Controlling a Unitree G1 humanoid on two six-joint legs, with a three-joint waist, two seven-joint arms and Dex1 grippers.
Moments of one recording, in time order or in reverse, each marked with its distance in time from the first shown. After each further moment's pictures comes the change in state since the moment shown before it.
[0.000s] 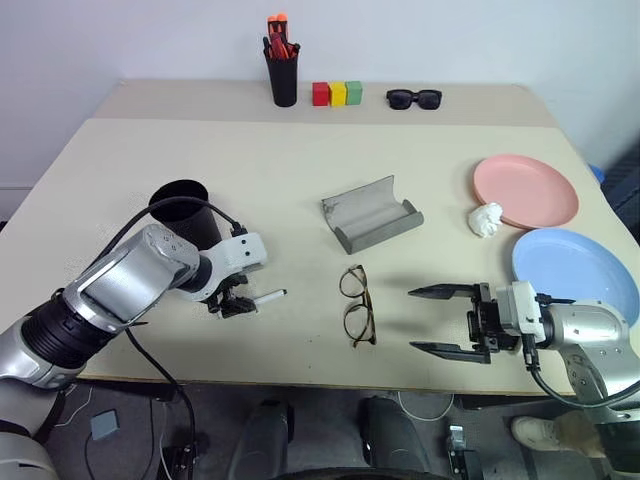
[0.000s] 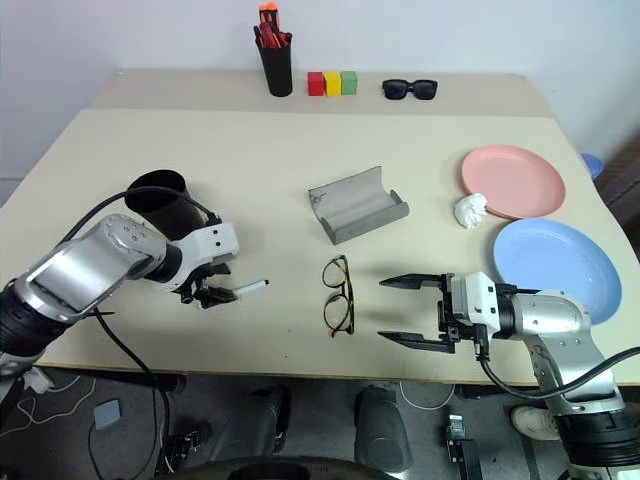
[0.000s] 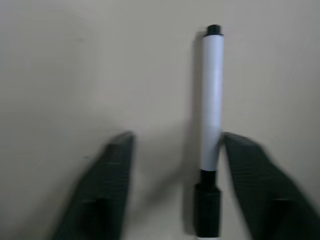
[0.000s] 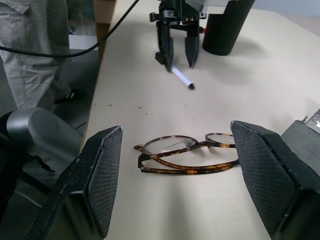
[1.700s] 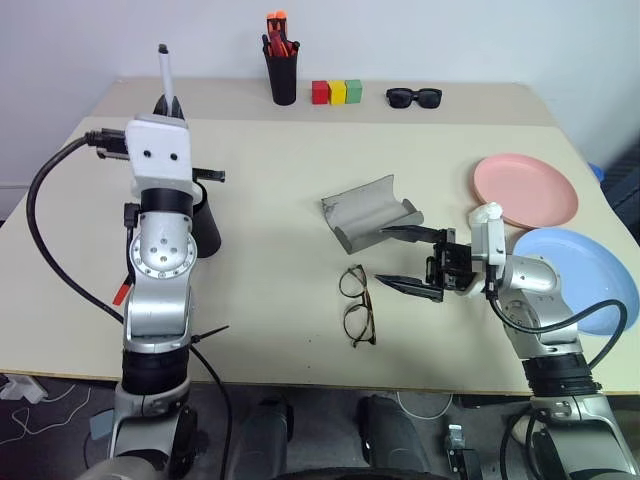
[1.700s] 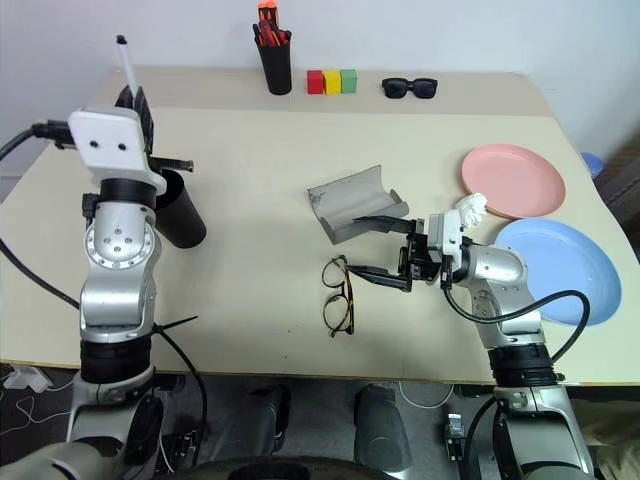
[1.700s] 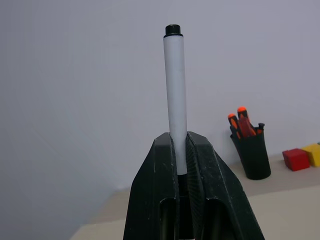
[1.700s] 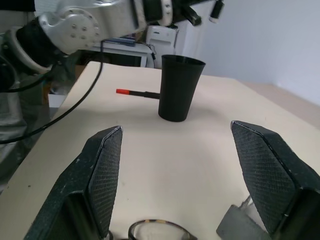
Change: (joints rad) left arm 0.281 -0.769 0.674 -0.098 0.417 -0.796 1.112; right arm -0.381 0.243 0.077 0.340 0.018 -0.045 0.008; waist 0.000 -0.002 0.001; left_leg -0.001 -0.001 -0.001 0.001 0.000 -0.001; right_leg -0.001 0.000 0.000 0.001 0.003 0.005
